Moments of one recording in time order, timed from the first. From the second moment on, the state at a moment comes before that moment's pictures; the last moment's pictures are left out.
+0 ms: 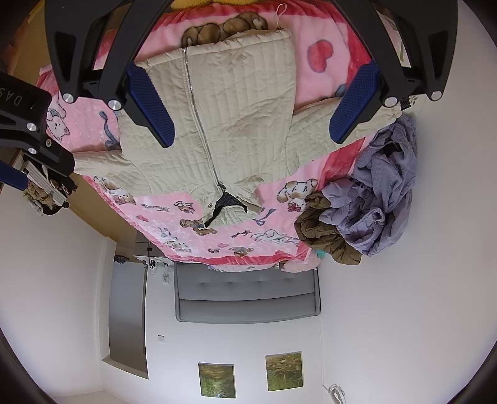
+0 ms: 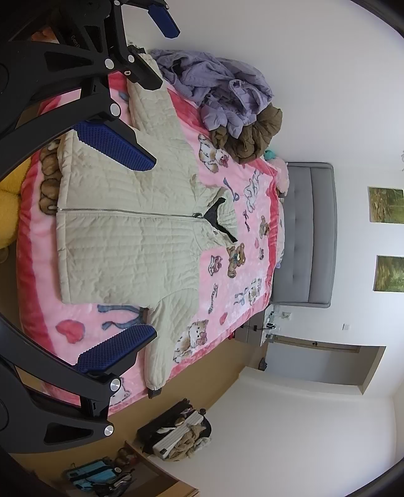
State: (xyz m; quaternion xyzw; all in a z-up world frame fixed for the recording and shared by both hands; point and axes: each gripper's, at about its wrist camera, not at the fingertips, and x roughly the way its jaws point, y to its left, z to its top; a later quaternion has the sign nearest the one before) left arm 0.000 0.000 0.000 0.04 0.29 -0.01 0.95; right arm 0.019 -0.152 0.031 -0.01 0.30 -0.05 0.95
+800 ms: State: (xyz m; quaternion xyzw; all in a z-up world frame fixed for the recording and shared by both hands) left arm 0.002 0.008 0.009 0.04 0.29 -0.01 0.96; right arm 0.018 -0.150 0.034 -0.01 0.30 -0.06 0.95
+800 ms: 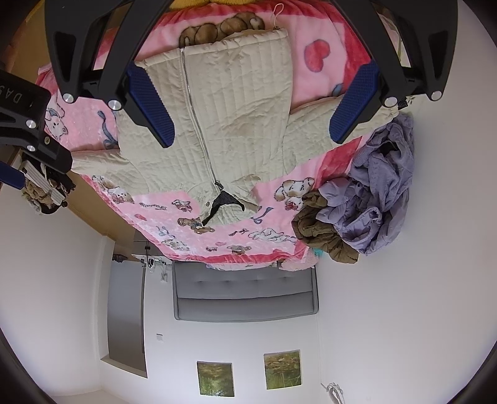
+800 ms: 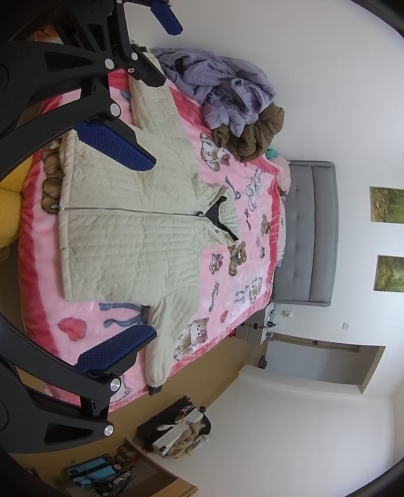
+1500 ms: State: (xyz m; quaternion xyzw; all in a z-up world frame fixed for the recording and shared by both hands) left arm 0.002 0.010 0.003 0.04 0.30 -0.01 0.95; right arm 0.019 -0.148 0.022 -0.01 0.31 -0.06 0.95
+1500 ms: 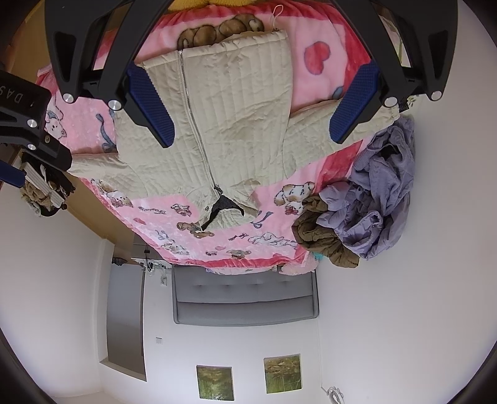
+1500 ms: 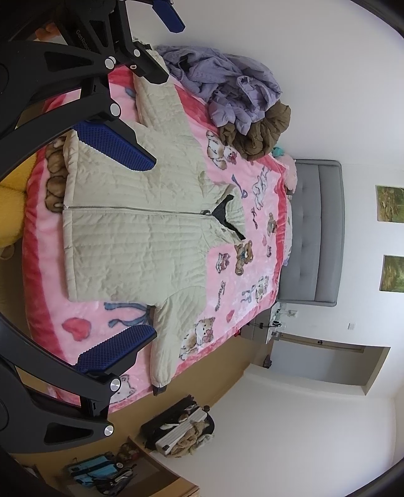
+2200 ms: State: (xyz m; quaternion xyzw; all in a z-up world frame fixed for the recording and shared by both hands) left arm 0.137 0.009 -0.019 0.01 0.34 -0.01 0.94; right arm 0.156 -0.172 0.010 0.06 0.35 0.01 0.94
